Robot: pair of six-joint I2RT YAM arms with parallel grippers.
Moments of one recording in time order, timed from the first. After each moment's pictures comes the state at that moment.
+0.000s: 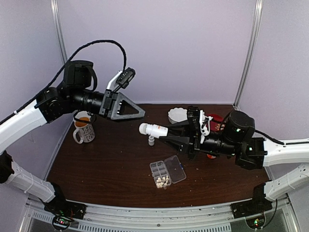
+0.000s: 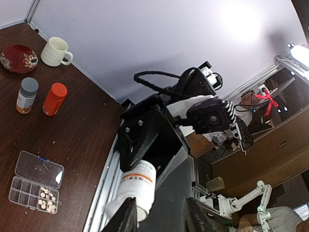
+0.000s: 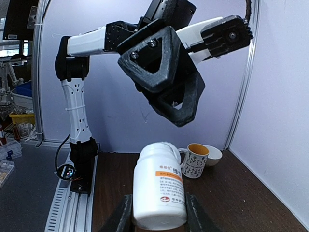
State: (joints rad) left arm -0.87 1.29 1.41 -0.41 0.82 -0.60; right arm 1.16 1.14 0.80 0.46 -0.19 -0.13
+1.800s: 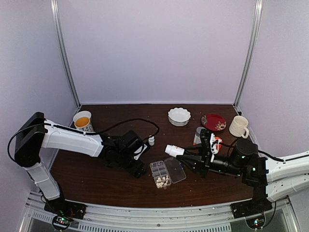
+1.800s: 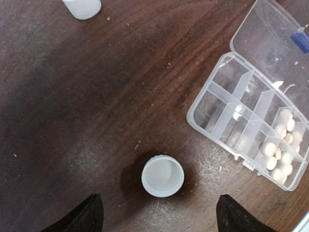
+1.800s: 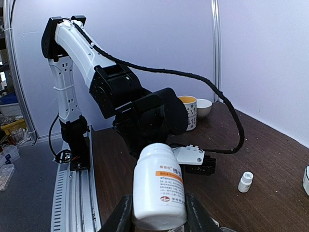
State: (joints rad) left arm -1.00 1.68 0.98 -0.39 -0.09 -0.27; right arm 1.15 0.98 0.41 0.59 -0.03 0.09
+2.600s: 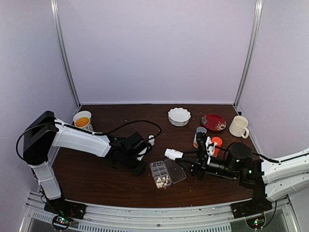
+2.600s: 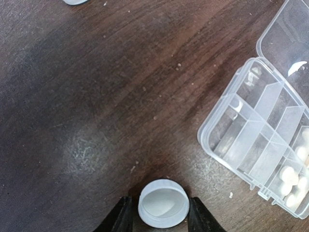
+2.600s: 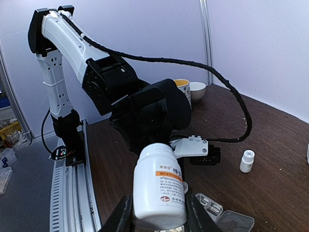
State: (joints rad) left arm -1.00 1.81 1.04 -0.37 -0.10 -0.32; right arm 1.15 1.03 0.37 0.63 0.01 0.16
